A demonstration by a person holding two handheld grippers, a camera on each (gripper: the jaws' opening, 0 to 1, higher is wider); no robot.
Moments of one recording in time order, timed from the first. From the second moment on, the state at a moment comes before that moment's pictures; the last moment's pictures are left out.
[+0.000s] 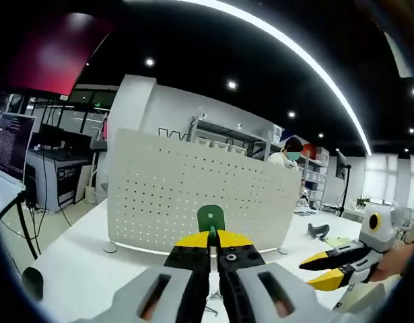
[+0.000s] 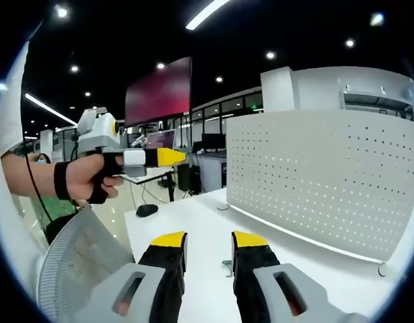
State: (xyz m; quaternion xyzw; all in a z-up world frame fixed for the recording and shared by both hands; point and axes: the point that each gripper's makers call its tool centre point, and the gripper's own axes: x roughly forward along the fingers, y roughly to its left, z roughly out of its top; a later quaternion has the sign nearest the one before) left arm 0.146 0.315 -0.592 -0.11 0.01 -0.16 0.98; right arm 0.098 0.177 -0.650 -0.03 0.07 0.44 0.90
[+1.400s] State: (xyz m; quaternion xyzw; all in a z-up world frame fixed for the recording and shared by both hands) left arm 0.223 0.374 -0.557 -0.01 -0.02 -0.10 0.99; right arm 0.097 0.172 -0.659 -0.03 0.08 0.41 0.91
